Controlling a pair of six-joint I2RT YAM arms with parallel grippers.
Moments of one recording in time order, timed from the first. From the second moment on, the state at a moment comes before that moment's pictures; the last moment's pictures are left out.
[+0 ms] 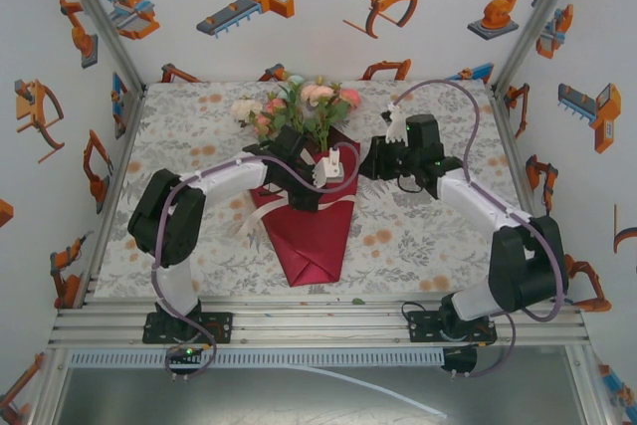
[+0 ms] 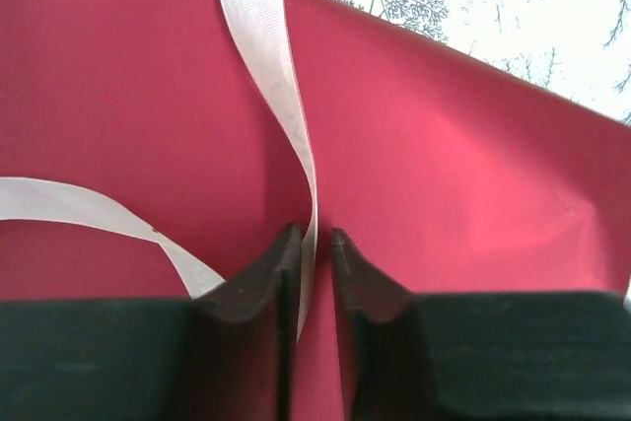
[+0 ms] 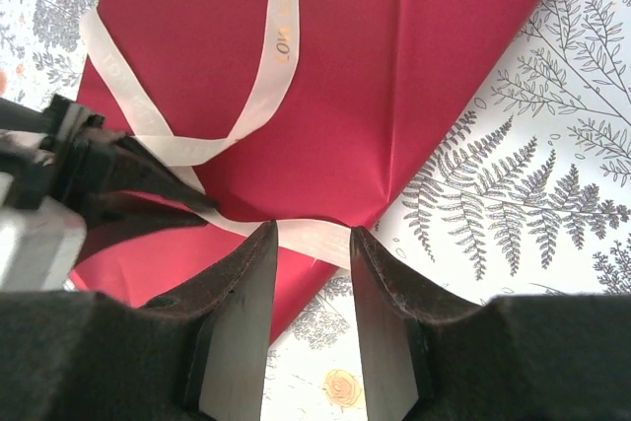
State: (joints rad) left arm -0.69 1.86 1.28 -0.52 0.57 0.67; right arm 0.33 1.45 0.96 -0.14 -0.47 0.23
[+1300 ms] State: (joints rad) left arm -0.66 1.74 1.24 -0.16 0.46 0.16; right arm 0.75 1.71 0.56 0.83 0.11 1.07
